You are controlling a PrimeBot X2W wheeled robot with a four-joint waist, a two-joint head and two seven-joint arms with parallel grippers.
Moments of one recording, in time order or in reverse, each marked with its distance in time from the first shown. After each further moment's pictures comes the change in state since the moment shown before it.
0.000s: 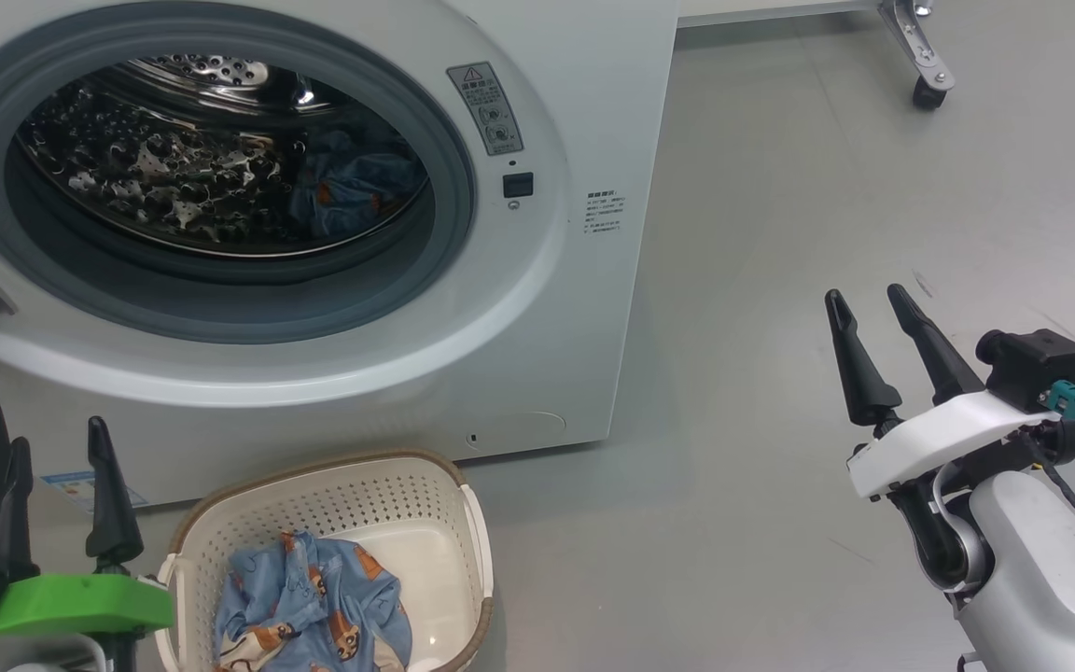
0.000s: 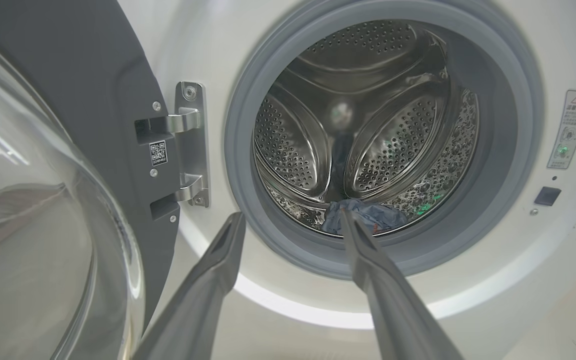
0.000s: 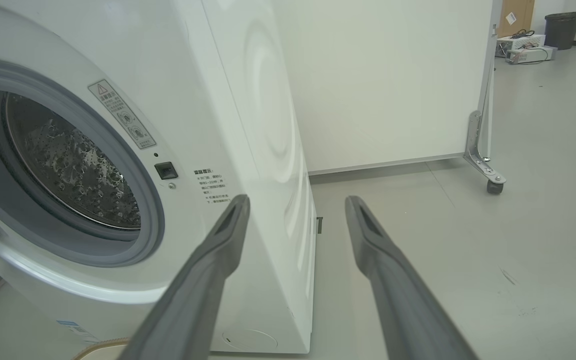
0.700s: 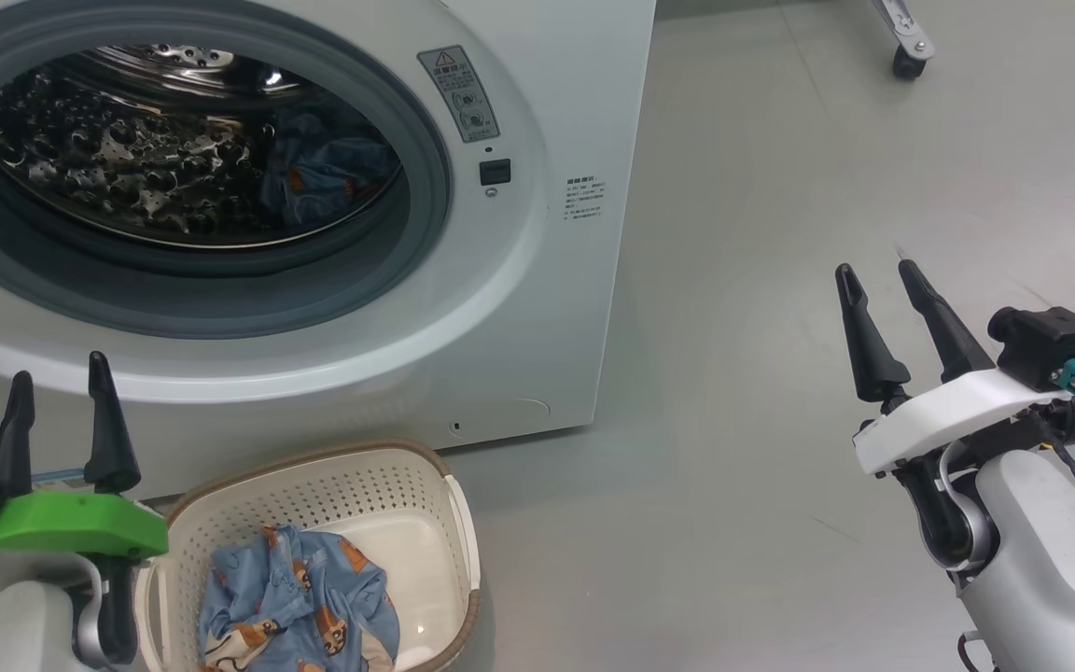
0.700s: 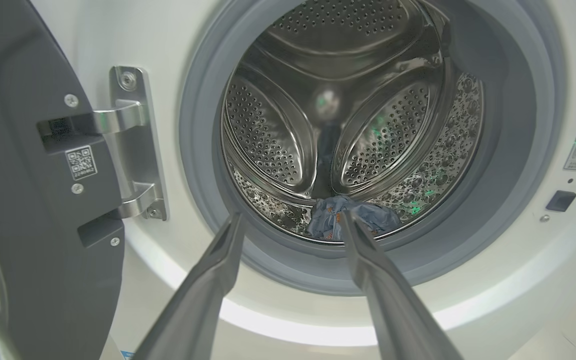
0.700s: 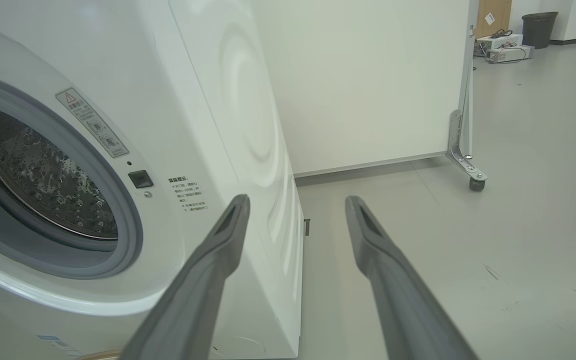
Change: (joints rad) left arm -0.214 0.033 -0.053 0.215 -0.020 -0.017 0.000; right arm -0.035 0.008 -0.021 0.014 -0.001 0.000 0.000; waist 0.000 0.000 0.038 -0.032
